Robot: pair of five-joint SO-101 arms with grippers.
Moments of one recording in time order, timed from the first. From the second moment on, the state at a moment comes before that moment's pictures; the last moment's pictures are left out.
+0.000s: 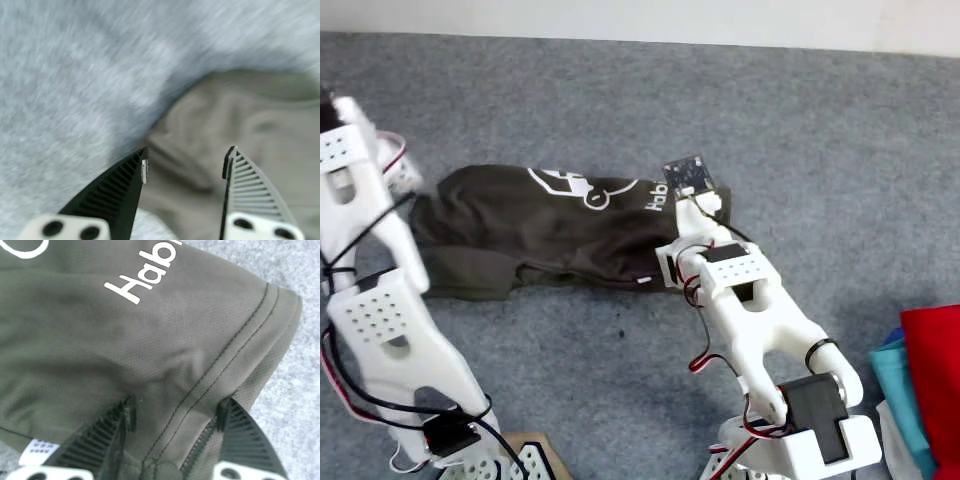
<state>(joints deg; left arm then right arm) -33.9 41.7 -45.6 101.1 13.5 -19.3 -8.5 47.2 28.3 5.4</state>
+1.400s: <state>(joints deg) -35.8 15.8 16.0 60.7 2.3 -19.4 -8.5 48.0 28.2 5.4</state>
